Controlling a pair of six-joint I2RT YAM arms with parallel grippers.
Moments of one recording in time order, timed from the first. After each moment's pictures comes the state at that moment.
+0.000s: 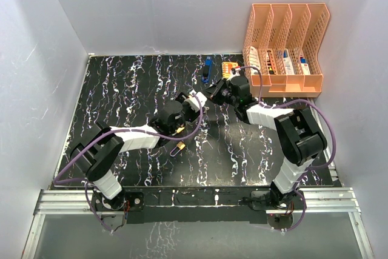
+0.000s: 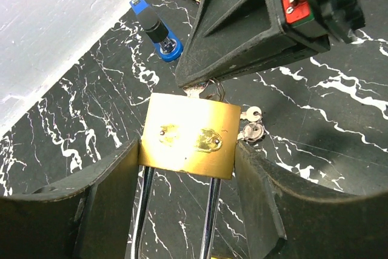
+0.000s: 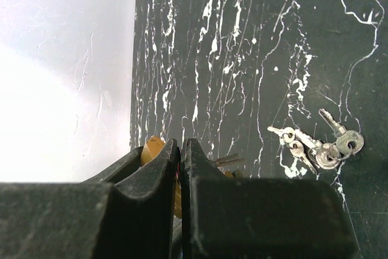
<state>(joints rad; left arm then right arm) -0.78 1.64 0.76 0.68 -0.18 0.39 0.41 1.74 0.93 0.50 -0.33 1.03</state>
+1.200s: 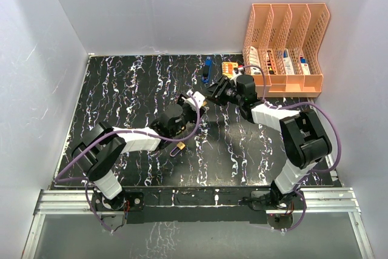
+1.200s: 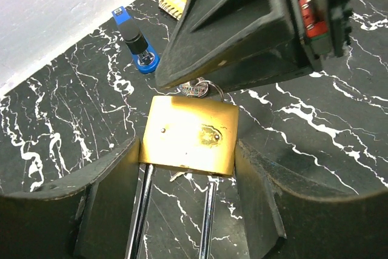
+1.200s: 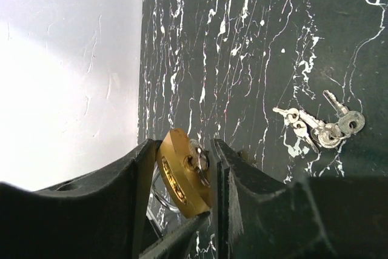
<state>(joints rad) -0.80 1.66 0.73 0.77 -0.20 0.26 0.36 1.70 0.92 0.46 -0.43 1.03</state>
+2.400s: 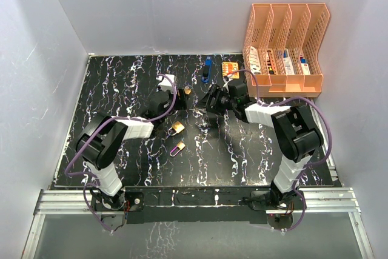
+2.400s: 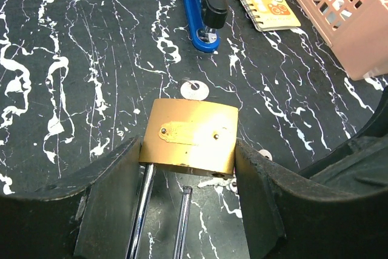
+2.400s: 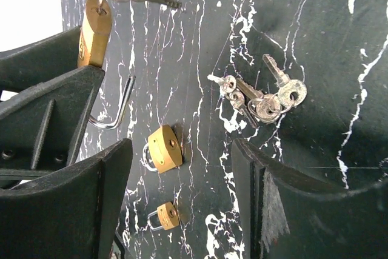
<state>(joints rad) -0.56 1.76 0.78 0.76 -0.15 -0.24 0.38 1.78 0.94 0.30 -0.43 0.81</state>
